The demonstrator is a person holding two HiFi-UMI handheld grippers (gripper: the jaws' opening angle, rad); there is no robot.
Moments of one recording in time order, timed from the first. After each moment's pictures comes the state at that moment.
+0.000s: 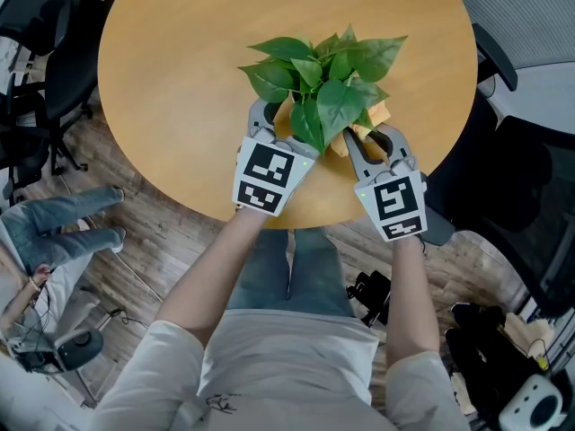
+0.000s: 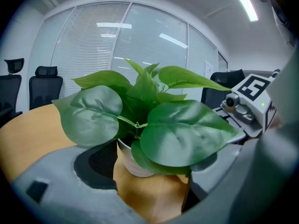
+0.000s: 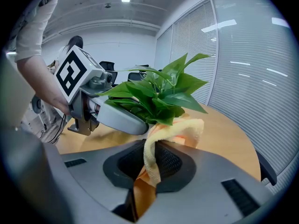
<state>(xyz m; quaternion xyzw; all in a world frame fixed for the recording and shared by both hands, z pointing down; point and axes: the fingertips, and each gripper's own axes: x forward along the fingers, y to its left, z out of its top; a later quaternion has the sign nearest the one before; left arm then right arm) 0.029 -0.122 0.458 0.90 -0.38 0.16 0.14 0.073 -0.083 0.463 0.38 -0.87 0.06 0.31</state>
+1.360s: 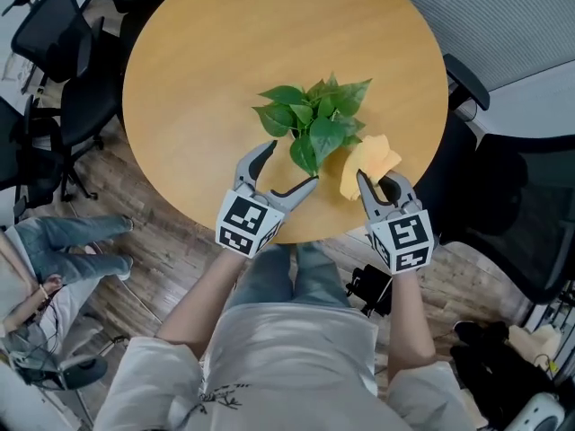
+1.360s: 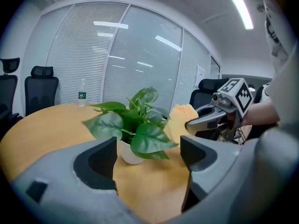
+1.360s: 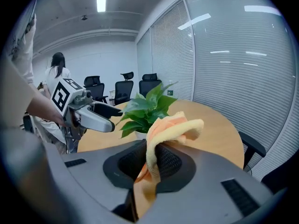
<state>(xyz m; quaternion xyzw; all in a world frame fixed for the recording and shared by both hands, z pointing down) 0.002 -0.067 0.405 0.91 -0.34 0.15 0.15 0.116 -0.046 0.397 0.45 -0.84 0.14 0.26</state>
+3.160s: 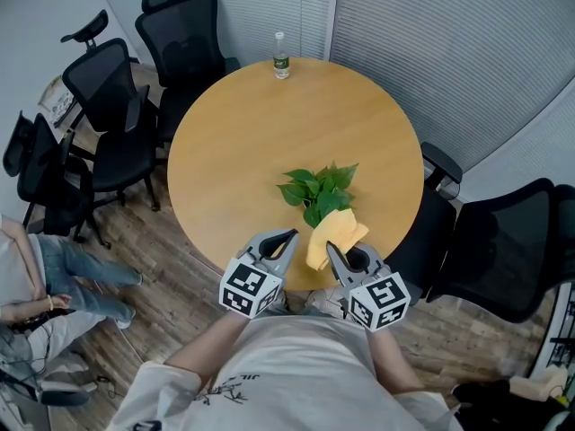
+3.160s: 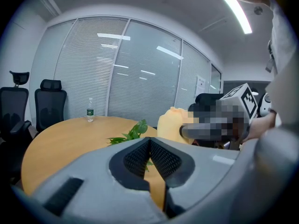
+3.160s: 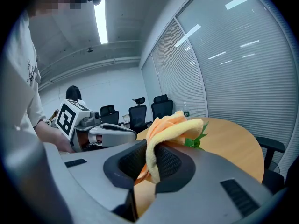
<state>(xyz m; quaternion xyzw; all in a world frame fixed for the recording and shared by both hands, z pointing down) -0.033 -0.003 0.271 0.91 -0.37 0.12 0.14 0.034 0.016 0.257 0.40 -0.89 0.16 0.11</state>
